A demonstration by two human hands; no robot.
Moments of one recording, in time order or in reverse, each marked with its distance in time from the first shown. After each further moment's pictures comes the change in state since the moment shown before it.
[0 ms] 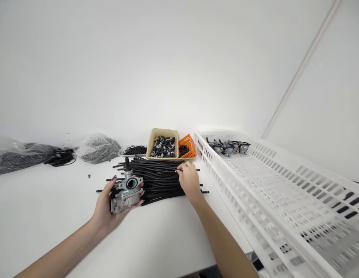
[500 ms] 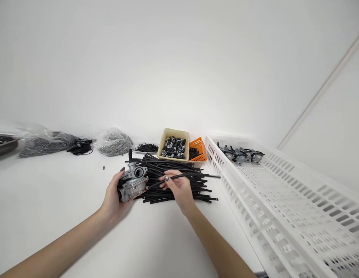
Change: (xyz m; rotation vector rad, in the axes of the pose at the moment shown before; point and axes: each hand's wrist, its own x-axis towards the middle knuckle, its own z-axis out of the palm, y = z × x) left_hand 0.004 0.007 0.001 -0.085 0.093 0.220; right_hand -0.038 -0.057 0.032 0.692 -0.307 0.199
